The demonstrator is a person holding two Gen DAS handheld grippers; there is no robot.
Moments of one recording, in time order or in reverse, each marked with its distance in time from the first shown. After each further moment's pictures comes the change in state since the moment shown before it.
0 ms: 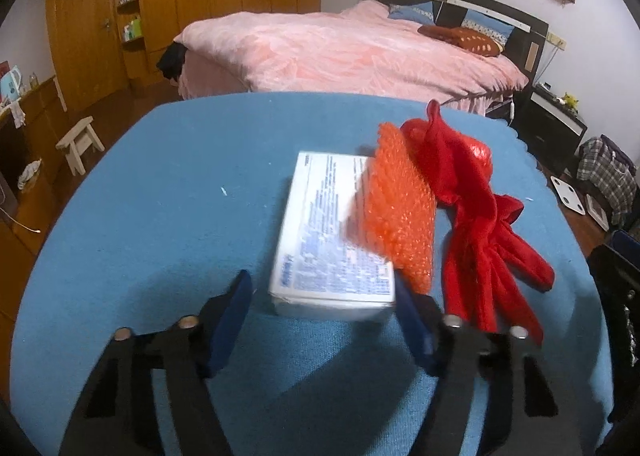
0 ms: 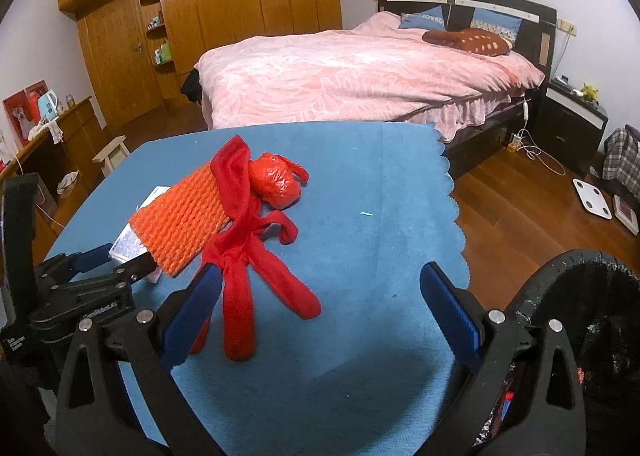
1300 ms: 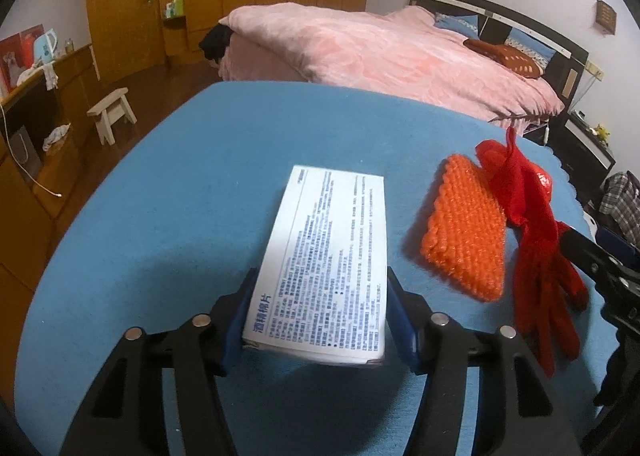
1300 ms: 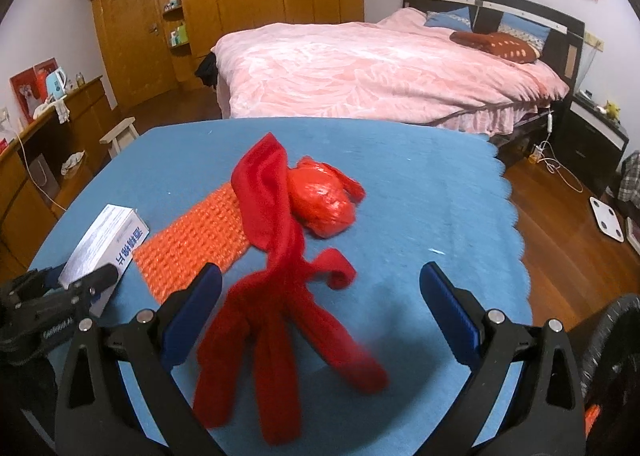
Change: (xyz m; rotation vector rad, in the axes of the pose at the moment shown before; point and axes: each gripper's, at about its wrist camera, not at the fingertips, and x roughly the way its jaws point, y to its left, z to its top) left arm -0.004 0.057 -0.003 -0.129 0.008 0.084; right arm 0.063 0.044 0.024 -0.079 0.040 0.030
